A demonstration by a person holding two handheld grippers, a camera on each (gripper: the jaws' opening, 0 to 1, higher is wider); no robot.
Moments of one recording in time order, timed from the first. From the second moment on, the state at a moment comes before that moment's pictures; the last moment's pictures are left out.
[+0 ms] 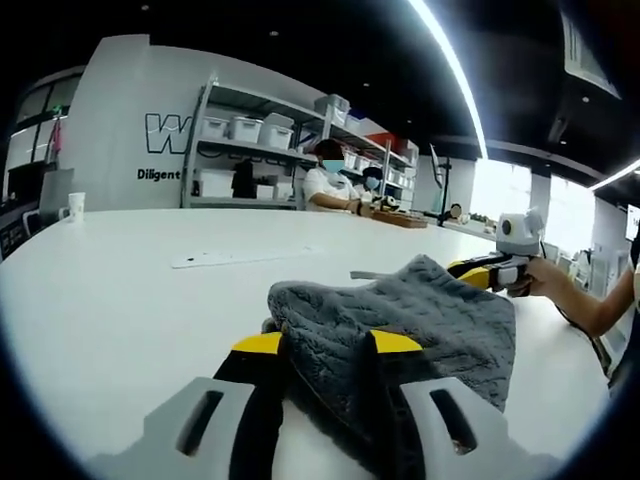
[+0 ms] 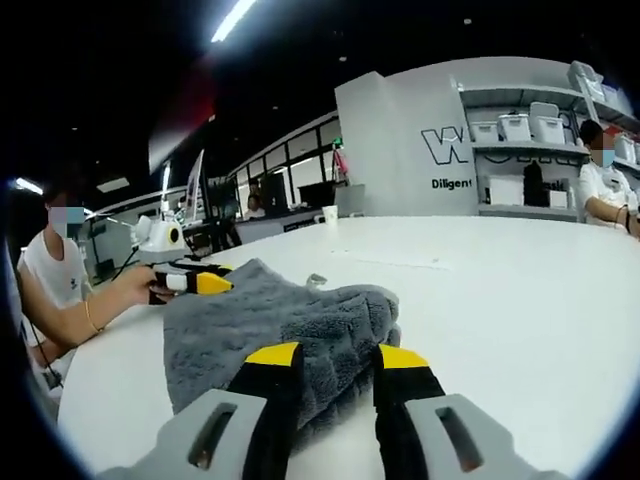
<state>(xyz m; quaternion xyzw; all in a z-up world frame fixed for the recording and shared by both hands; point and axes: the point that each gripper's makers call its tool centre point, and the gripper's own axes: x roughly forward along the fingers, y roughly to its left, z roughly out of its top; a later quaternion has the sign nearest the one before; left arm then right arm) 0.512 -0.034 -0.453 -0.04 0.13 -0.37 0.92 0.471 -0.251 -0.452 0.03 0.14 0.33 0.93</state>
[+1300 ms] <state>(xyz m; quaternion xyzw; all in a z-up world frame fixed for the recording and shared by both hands) 0.493 -0.040 -0.429 -0.04 0.13 -0.38 0.92 0.448 -0.228 -0.410 0.01 0.10 0.37 0.92</state>
